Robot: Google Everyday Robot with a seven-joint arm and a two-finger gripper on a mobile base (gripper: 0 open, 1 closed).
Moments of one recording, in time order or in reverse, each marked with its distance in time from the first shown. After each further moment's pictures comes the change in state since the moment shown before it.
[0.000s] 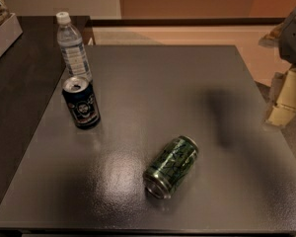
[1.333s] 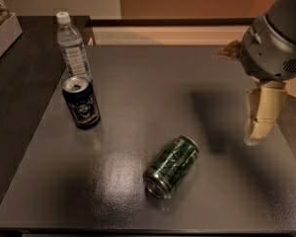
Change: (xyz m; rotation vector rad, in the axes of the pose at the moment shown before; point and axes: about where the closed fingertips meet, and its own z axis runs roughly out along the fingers) arm -0.047 0.026 0.031 -0.119 -0.092 -0.322
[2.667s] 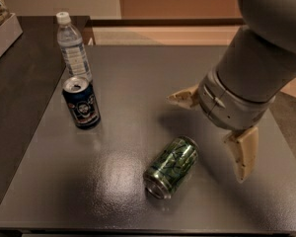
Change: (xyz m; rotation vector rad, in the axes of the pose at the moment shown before) arm -0.050 0.058 0.049 -0.069 0.033 -0.532
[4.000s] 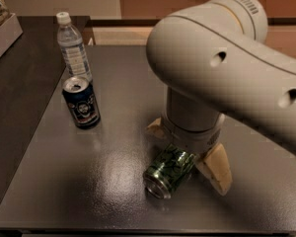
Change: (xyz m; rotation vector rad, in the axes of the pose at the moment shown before) arm -0.026 0.004 0.059 -0.176 0.134 -0.142
